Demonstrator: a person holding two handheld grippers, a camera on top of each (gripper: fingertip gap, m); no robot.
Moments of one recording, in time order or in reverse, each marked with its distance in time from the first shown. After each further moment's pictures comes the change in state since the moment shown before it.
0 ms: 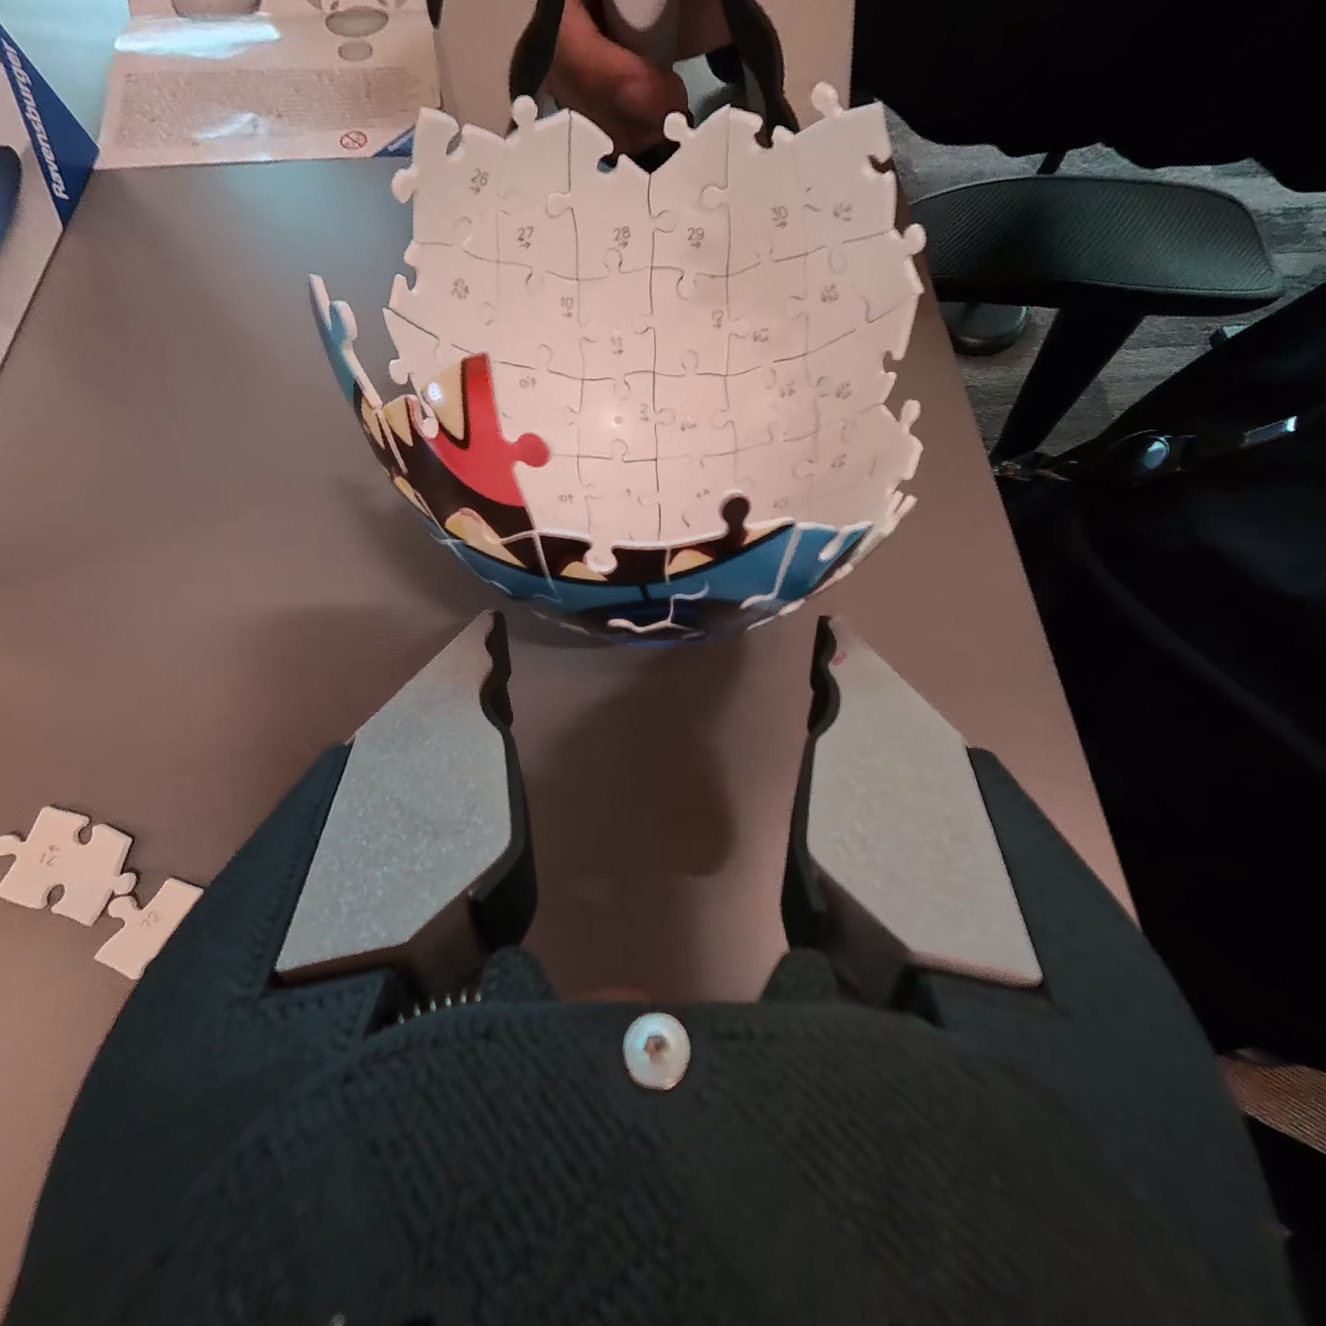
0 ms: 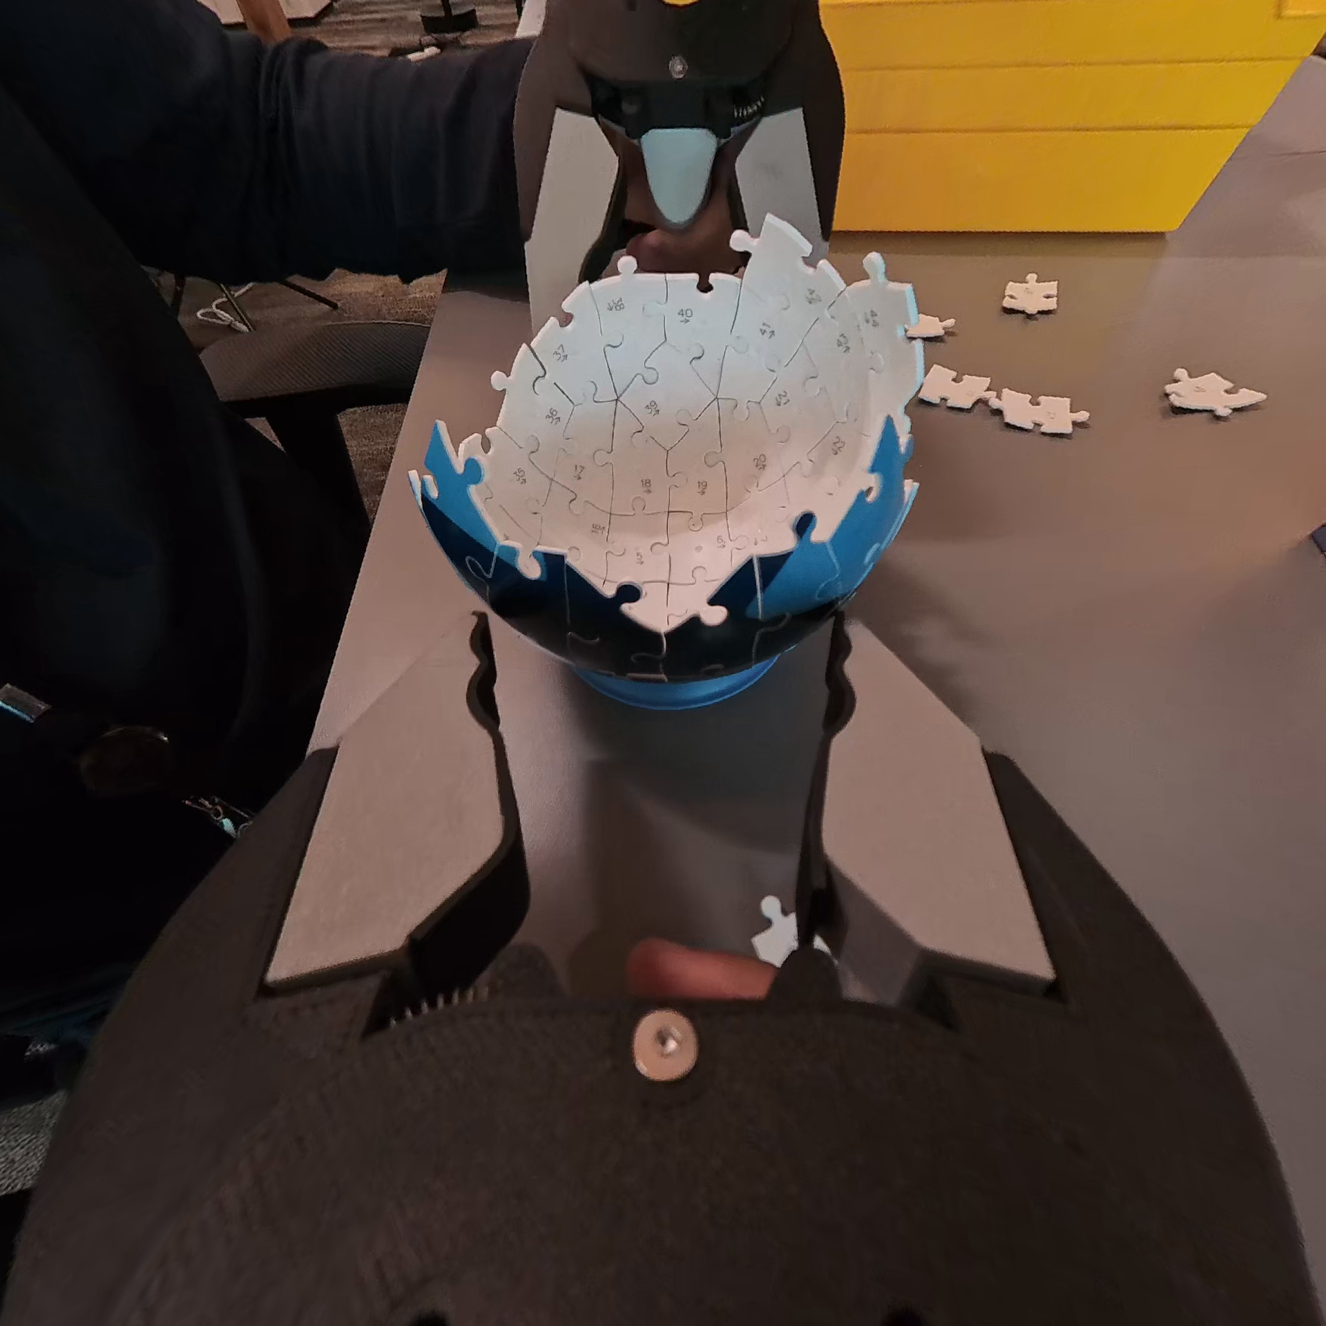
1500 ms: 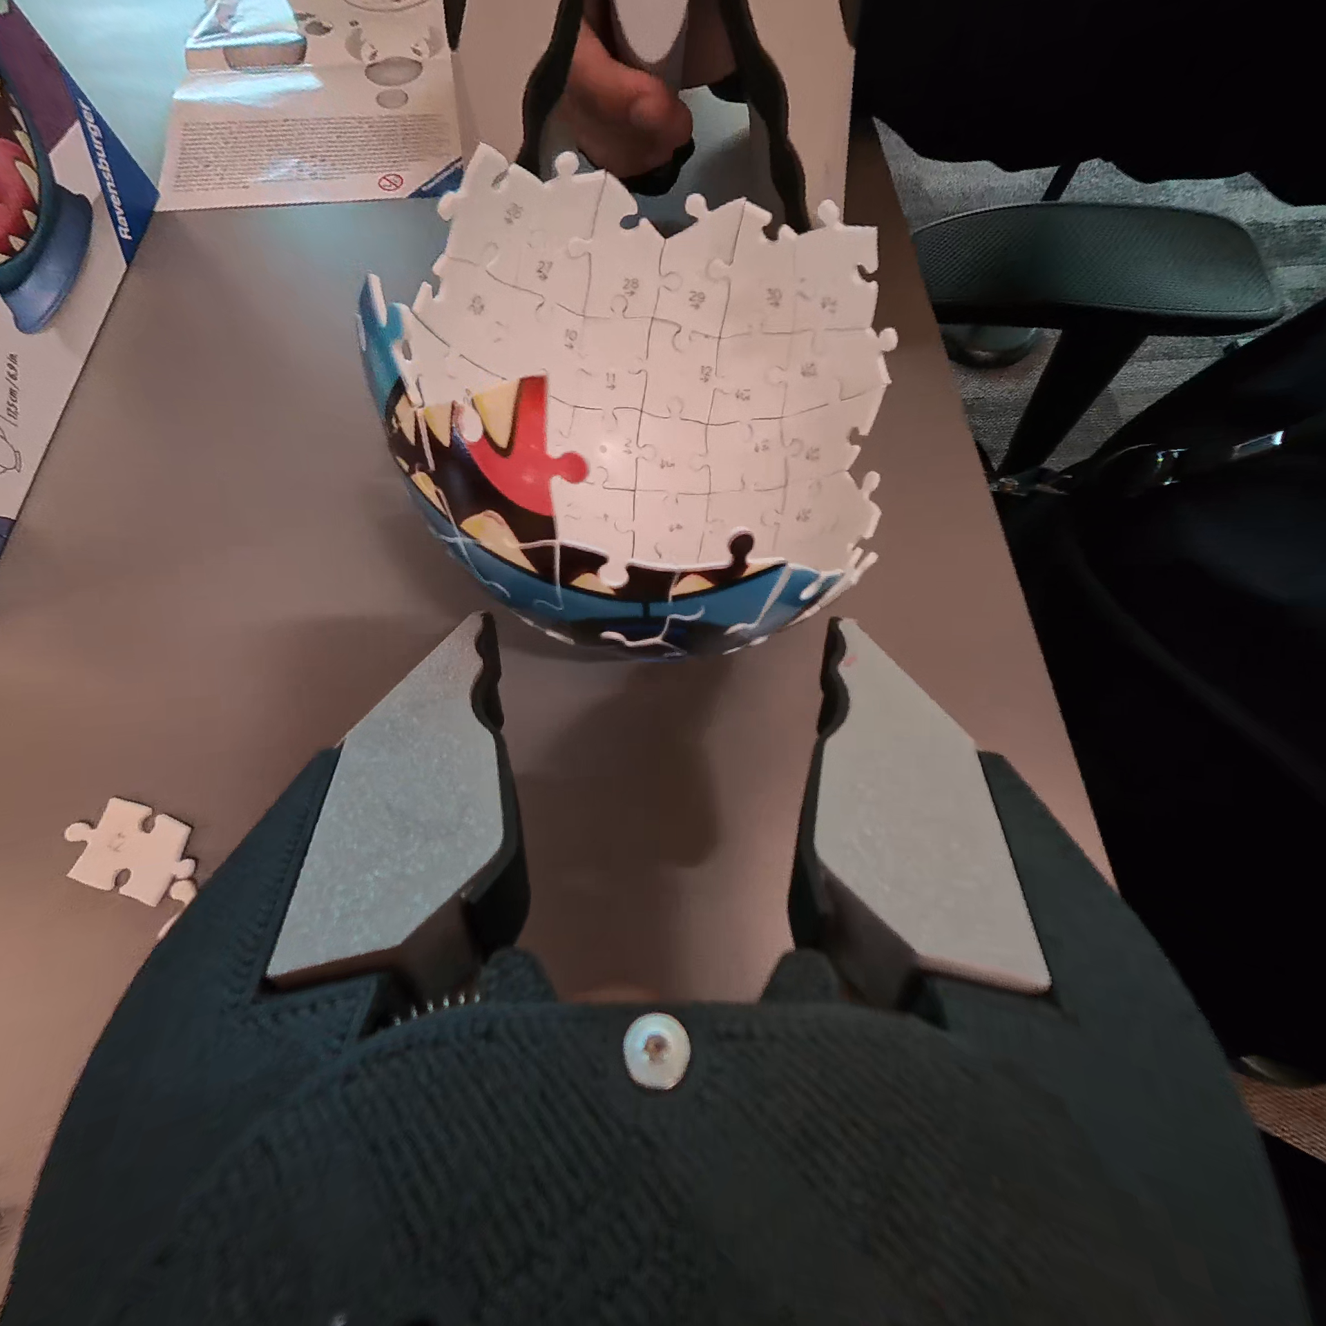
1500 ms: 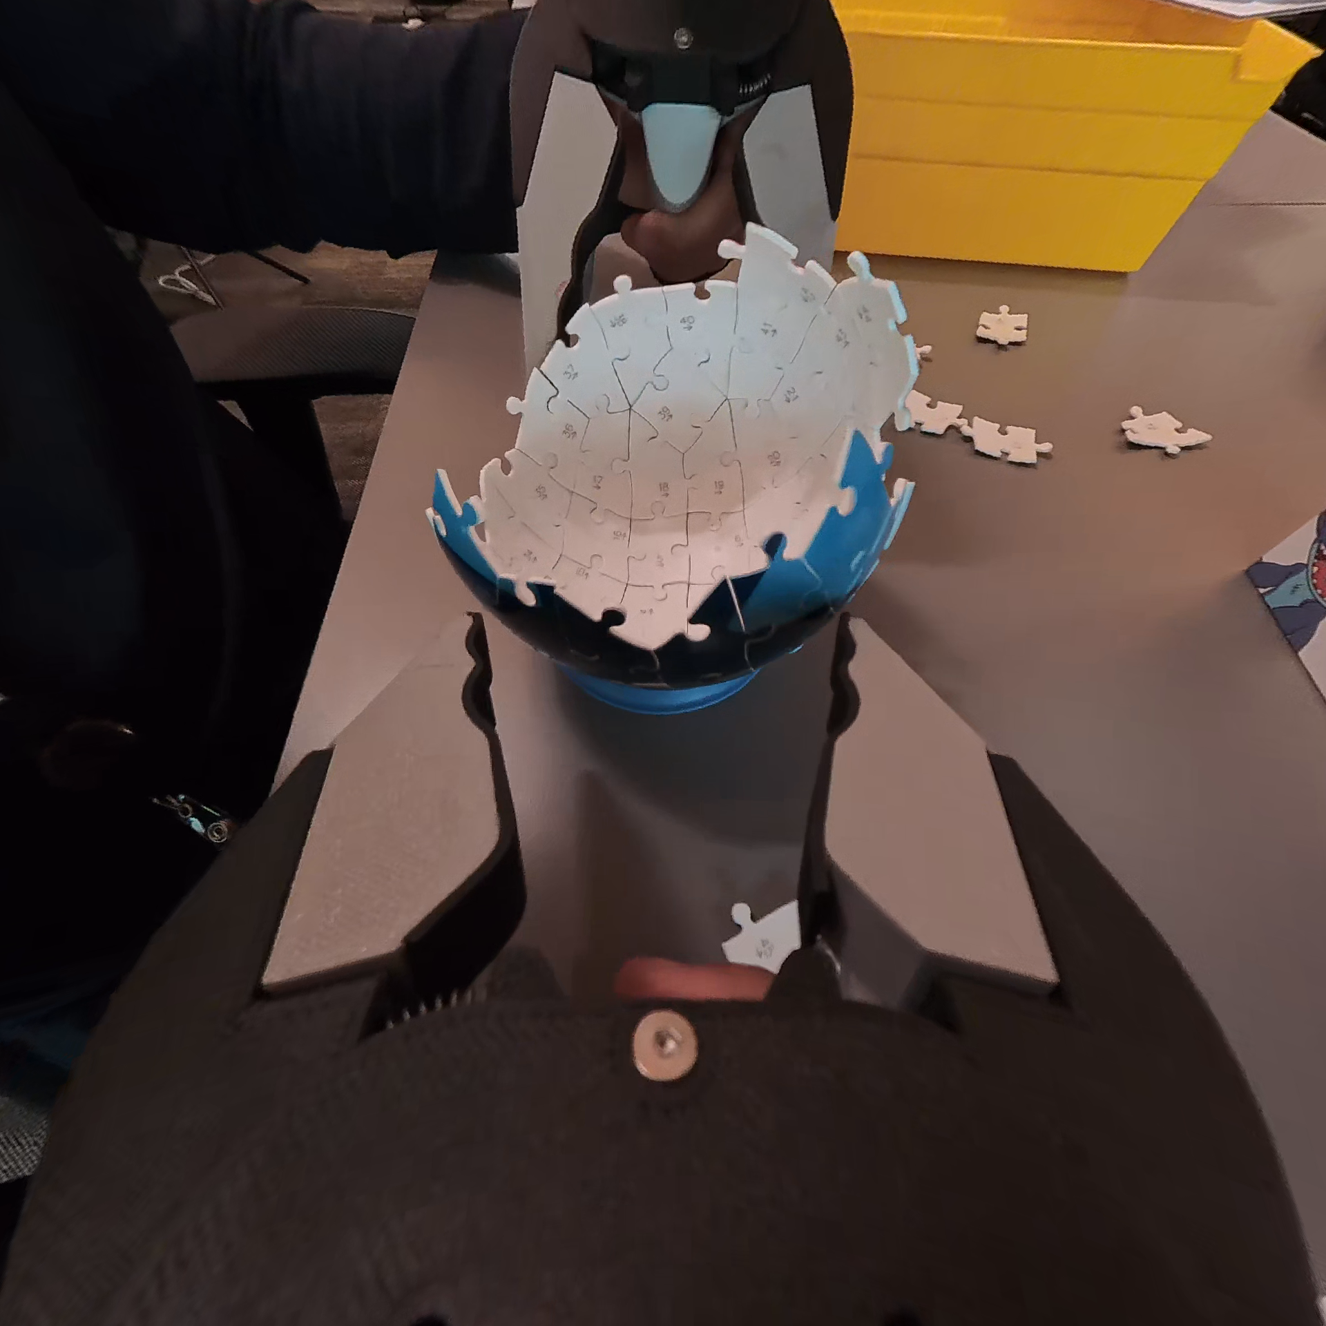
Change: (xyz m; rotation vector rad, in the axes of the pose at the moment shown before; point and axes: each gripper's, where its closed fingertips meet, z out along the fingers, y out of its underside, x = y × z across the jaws) left arm -0.004 -0.009 -0.010 0.015 -0.022 0.006; right arm 0.005 -0.006 -0.001 -0.007 0.027 -0.055
